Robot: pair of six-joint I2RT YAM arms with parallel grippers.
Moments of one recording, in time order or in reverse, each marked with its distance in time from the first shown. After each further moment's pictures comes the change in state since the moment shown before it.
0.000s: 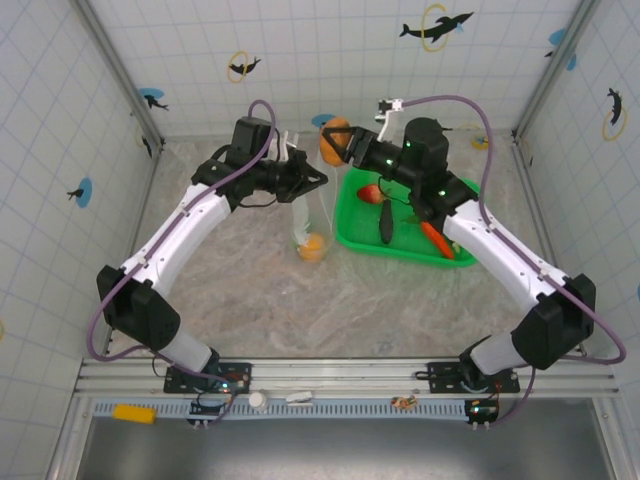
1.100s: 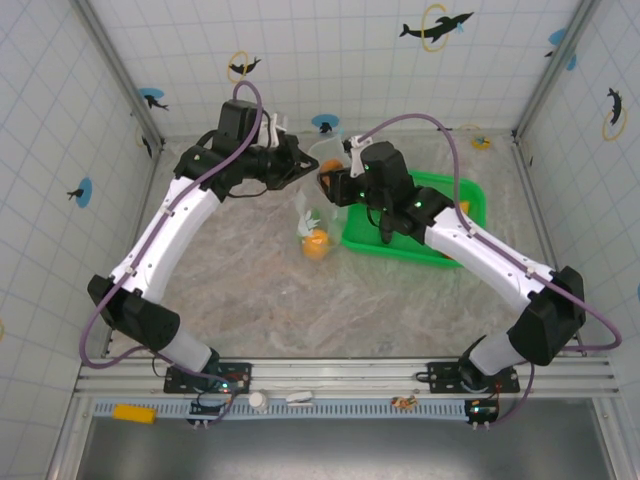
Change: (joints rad) left arm 0.003 -0.003 0.195 -0.178 -0.103 0.042; right arm 0.145 0.018 0.008 -0.378 0.360 -0.396
